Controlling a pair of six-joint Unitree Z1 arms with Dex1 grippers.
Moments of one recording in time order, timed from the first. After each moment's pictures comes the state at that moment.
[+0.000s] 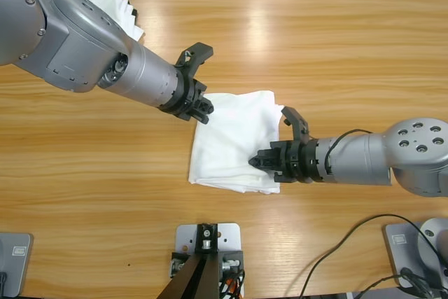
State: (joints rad) arm 0 -0.87 1.96 -1.22 0.32 -0.12 -0.33; arm 1 0.87 1.79 -0.19 -0.80 0.32 0.96
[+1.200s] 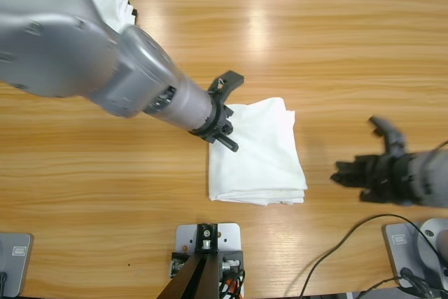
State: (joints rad) arm 0 -0.97 2.03 -1.30 0.36 -0.13 -0.37; arm 1 0.89 1.24 -0.48 0.34 0.06 1.06
